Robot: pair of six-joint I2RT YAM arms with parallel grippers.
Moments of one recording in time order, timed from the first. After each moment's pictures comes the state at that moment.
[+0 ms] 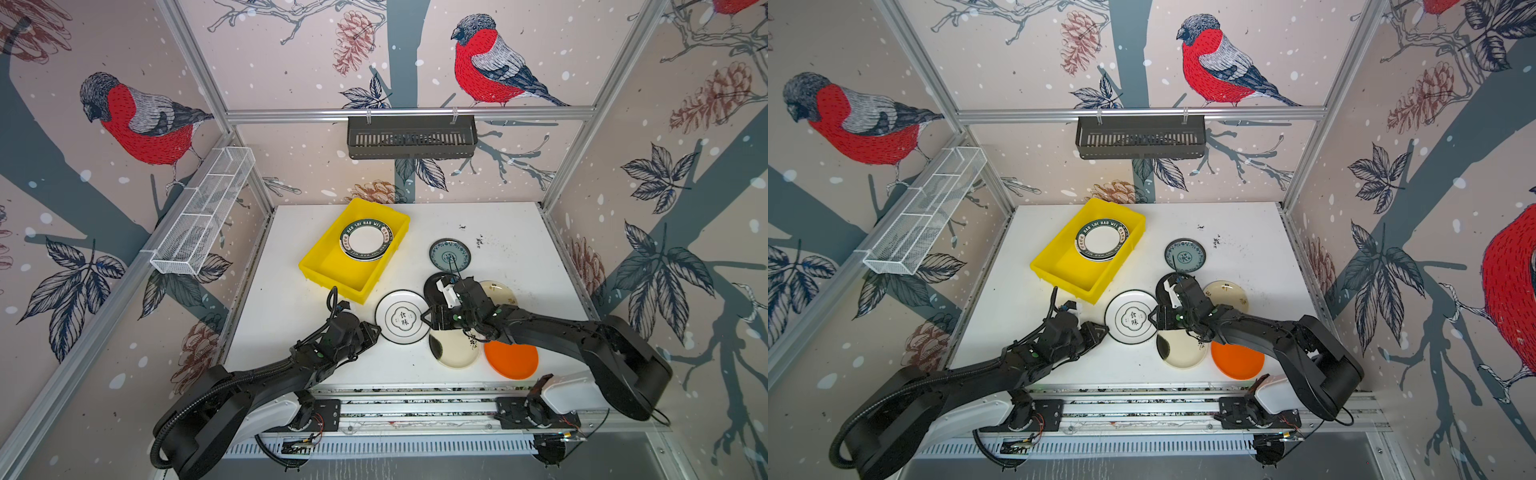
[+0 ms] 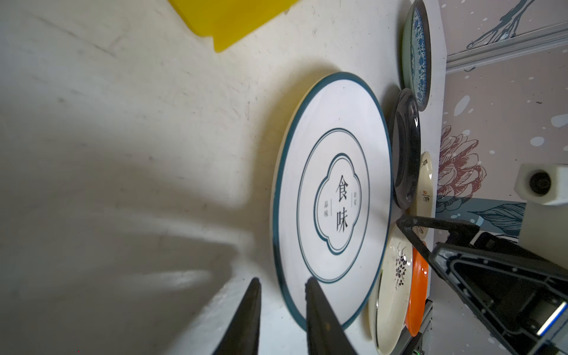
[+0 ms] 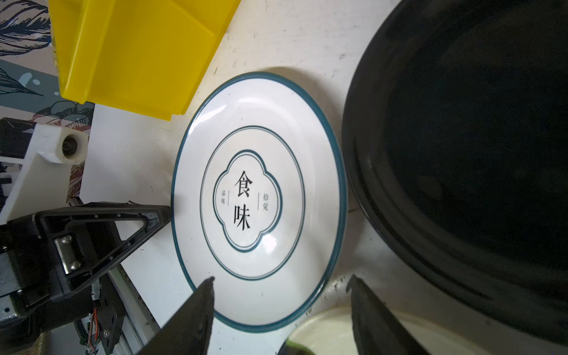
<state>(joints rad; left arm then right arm) -0.69 1.09 0.18 0.24 0.10 -1.15 0.72 1.41 0.57 0.04 -0.31 0.61</state>
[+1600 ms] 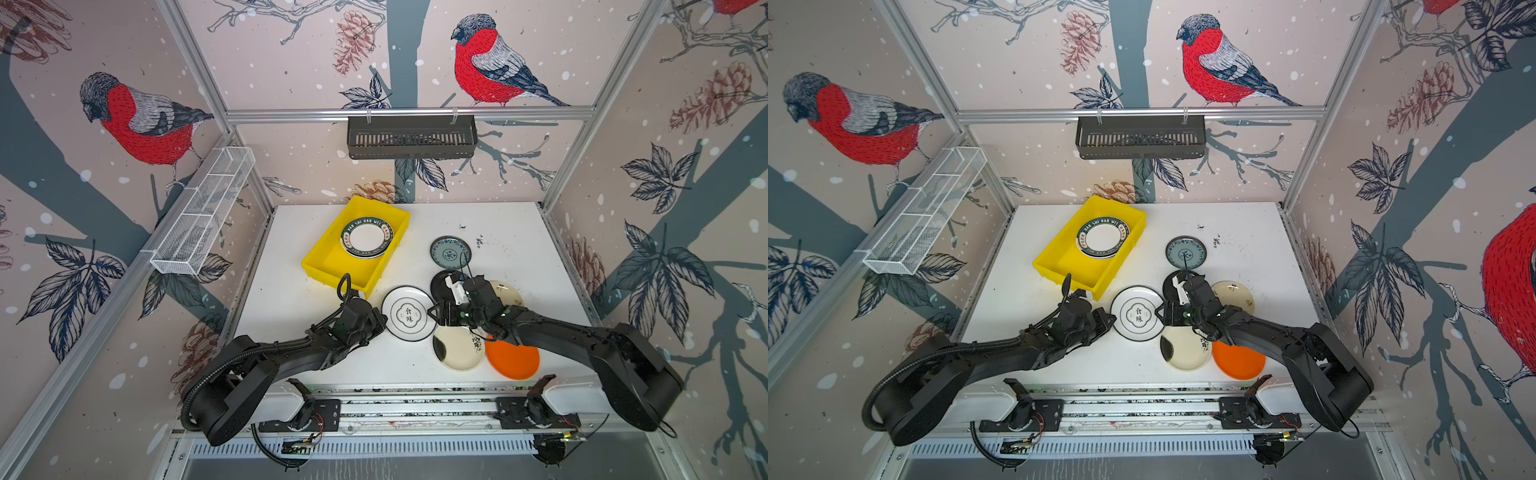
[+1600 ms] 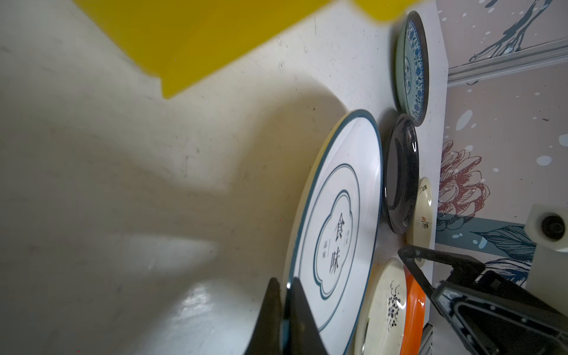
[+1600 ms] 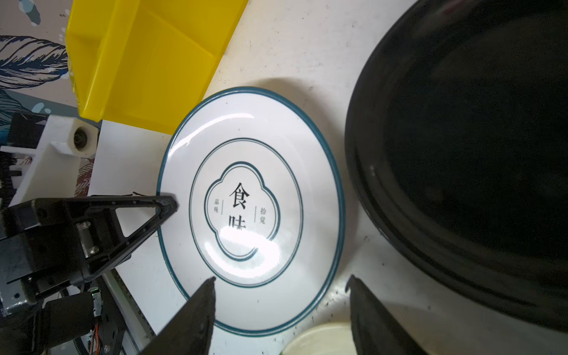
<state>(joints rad) -0.70 1.28 0.33 0.26 0.05 -1.14 0.65 1.35 0.54 0.05 -0.32 0.60</state>
